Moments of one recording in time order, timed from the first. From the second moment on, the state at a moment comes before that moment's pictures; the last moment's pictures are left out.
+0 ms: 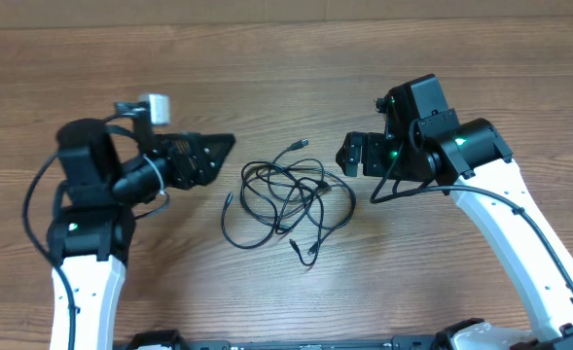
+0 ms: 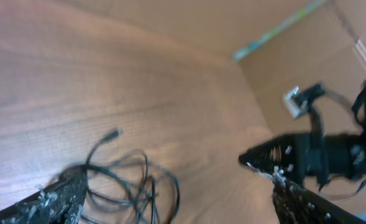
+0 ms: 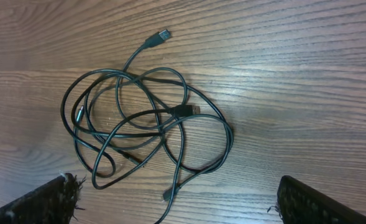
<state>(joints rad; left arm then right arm) 0.06 1.10 0.96 -0.44 0.82 -0.35 0.35 1.47 1.36 -1.03 -0.20 0.41</state>
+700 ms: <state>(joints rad) -0.20 1.46 0.96 -0.59 0.47 -0.41 0.35 1.47 1.36 -1.03 -0.20 0.44</state>
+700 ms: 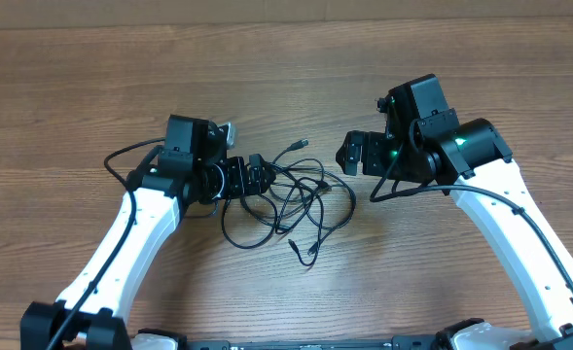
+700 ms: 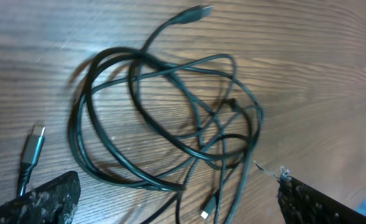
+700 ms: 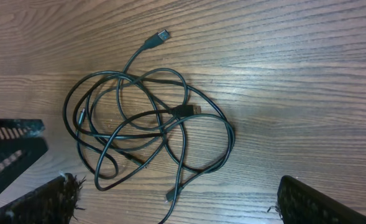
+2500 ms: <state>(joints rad) -0.26 1.74 0.96 -0.48 0.36 -0.53 0.35 1.47 1.36 -1.02 -0.20 0.44</state>
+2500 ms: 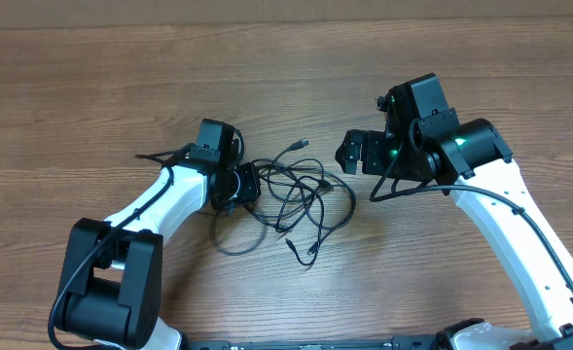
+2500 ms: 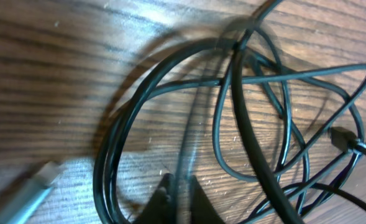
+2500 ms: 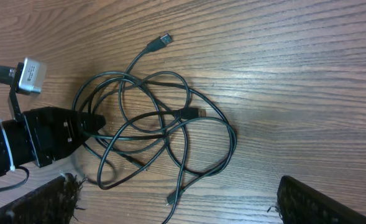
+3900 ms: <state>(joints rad) -0.26 0.93 1.04 -0.08 0.74 -0.22 0.35 1.47 1.36 -0.89 -0.63 0.21</state>
